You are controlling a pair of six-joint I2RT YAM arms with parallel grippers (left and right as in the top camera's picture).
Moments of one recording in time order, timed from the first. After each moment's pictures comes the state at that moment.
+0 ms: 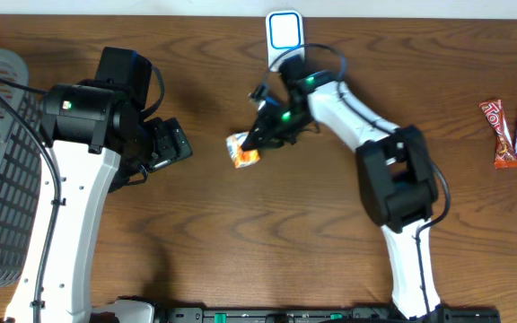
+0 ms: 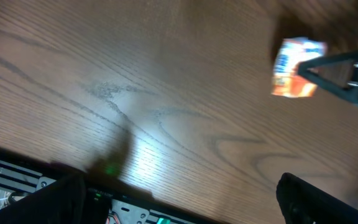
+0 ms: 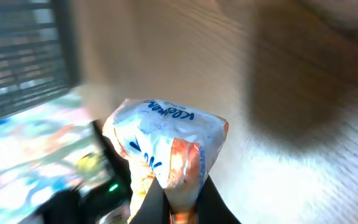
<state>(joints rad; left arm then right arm) -0.16 1.48 1.68 -1.61 0.00 -0.59 0.41 2.33 1.80 -0.93 -0.97 0.14</state>
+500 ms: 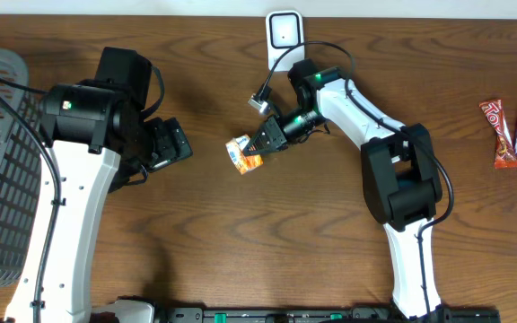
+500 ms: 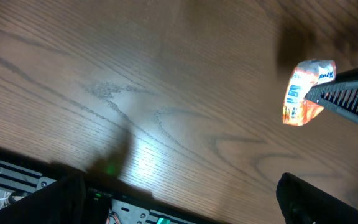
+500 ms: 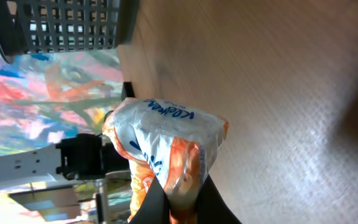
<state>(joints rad) -0.16 1.48 1.68 -1.61 0.00 -0.59 0.40 2.33 1.80 -1.06 -1.14 -0.24</state>
